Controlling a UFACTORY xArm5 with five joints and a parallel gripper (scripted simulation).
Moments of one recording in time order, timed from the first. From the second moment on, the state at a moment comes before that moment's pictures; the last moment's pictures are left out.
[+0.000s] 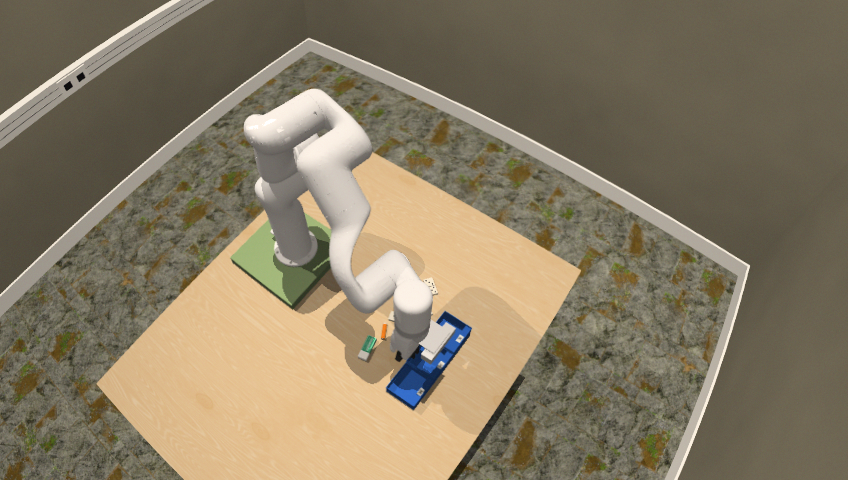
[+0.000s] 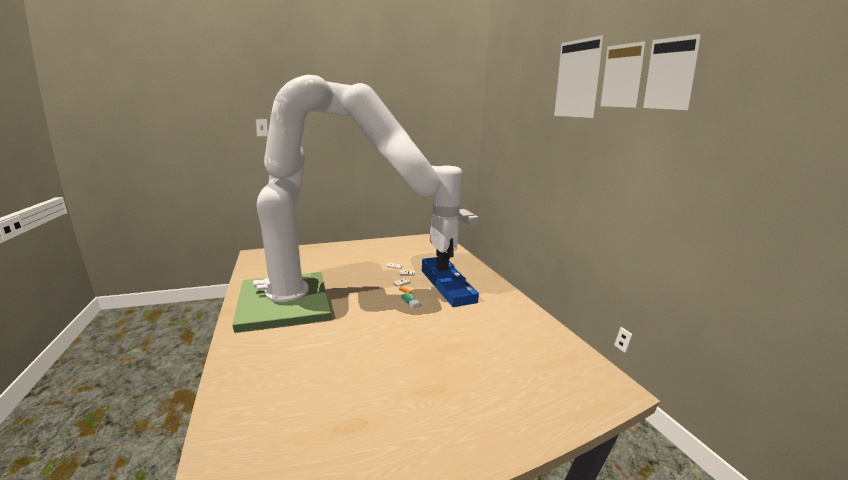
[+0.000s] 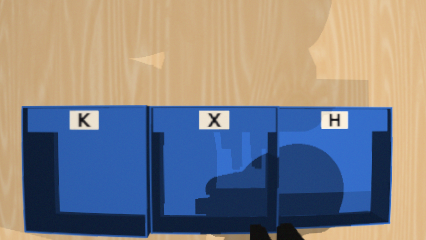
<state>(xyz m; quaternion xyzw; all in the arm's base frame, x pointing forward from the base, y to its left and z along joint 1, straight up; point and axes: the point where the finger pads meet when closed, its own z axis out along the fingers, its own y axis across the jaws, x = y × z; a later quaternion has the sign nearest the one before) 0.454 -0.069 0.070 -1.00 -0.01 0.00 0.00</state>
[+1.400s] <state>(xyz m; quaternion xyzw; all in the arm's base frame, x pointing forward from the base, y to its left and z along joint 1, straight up) 0.453 0.014 0.069 -1.00 -0.01 0.00 0.00</state>
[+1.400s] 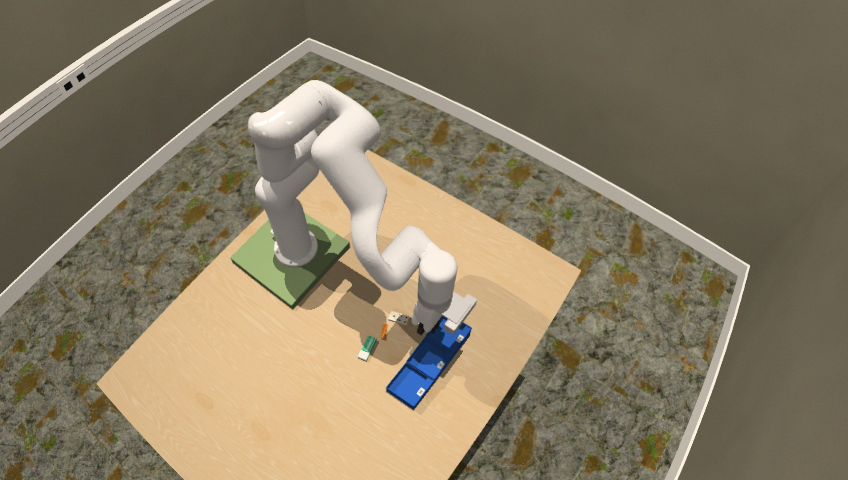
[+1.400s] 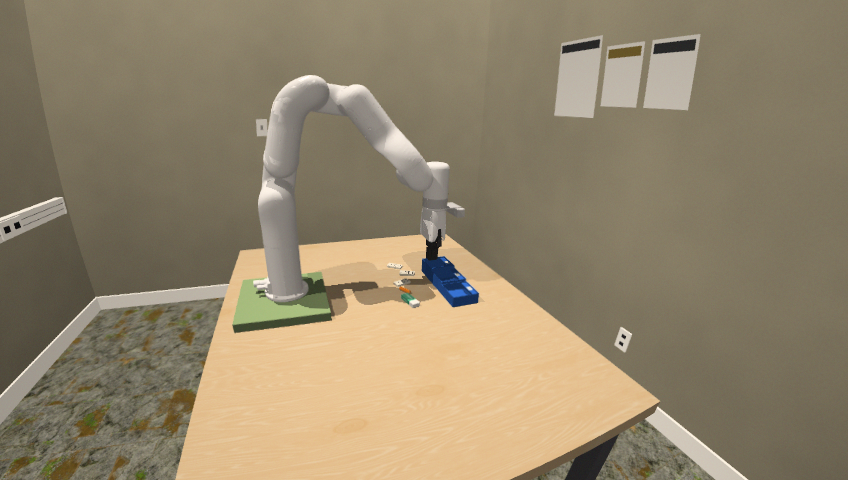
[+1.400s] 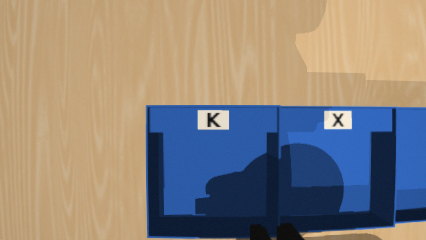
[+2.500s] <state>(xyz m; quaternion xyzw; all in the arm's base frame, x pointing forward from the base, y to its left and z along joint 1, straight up) 0.452 0.014 0.083 -1.00 -0.01 0.00 0.00</state>
